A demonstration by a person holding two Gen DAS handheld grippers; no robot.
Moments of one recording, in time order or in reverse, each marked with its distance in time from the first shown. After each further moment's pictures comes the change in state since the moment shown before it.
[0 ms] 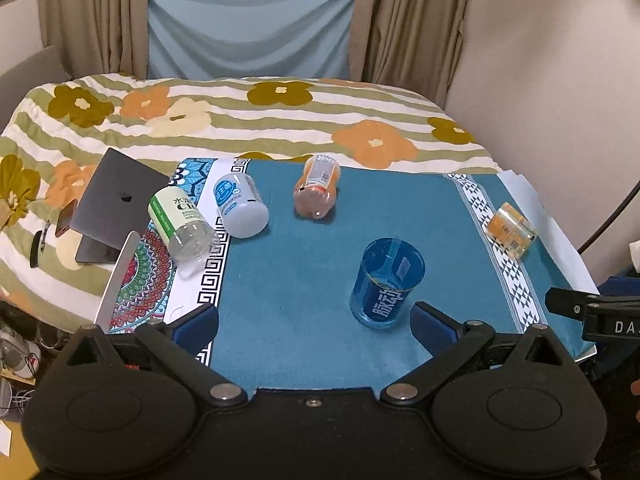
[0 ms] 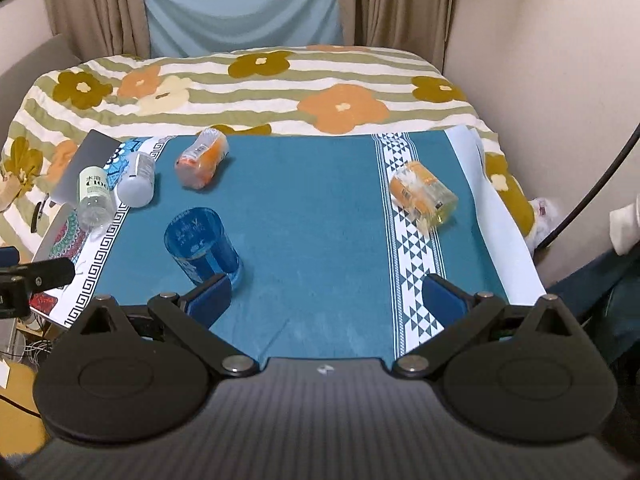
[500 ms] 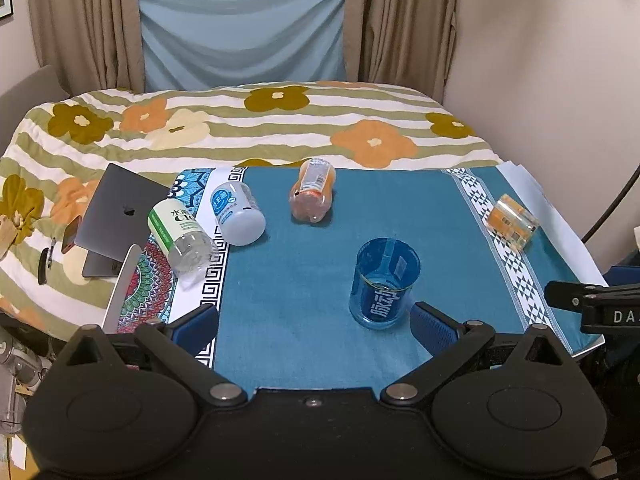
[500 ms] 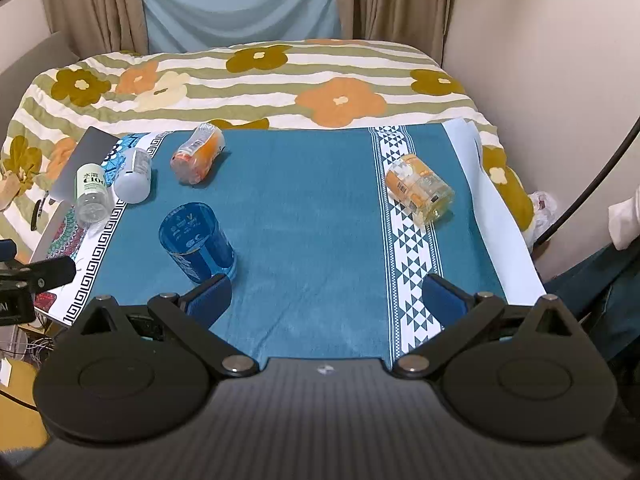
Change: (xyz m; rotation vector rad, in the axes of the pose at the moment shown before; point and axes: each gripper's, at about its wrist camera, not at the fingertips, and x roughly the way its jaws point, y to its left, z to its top) left arm -0.003 -0.013 -0.001 0.051 -0.009 0.025; right arm 0.001 -0.006 0.002 0.007 0.020 0.003
